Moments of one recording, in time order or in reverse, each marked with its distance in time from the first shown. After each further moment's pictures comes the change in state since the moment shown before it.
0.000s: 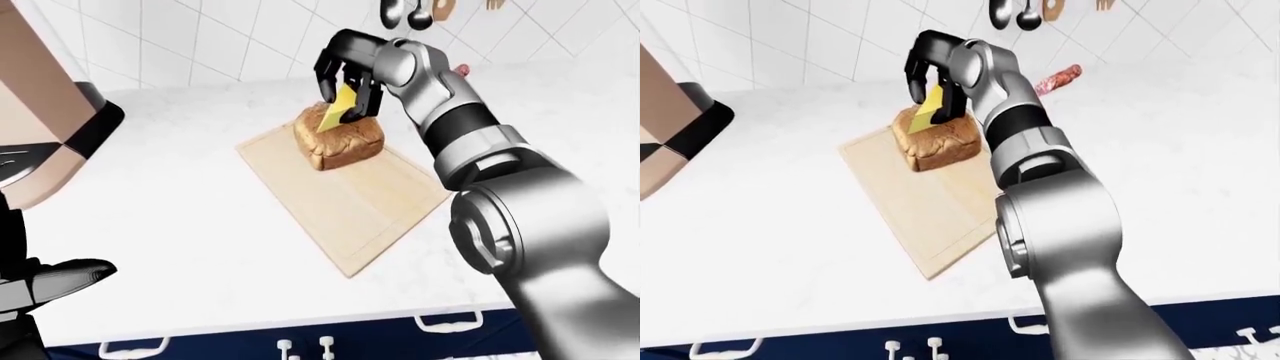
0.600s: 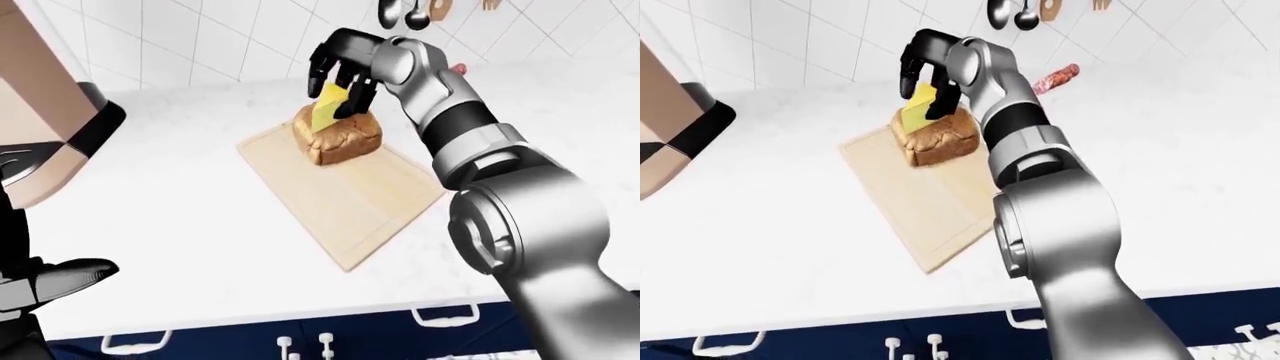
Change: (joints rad) left arm 0.000 -0.002 -0.008 0.004 0.004 -0.004 -0.002; right arm -0.010 0.006 -0.002 0.003 0.007 0.006 0.013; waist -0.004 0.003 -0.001
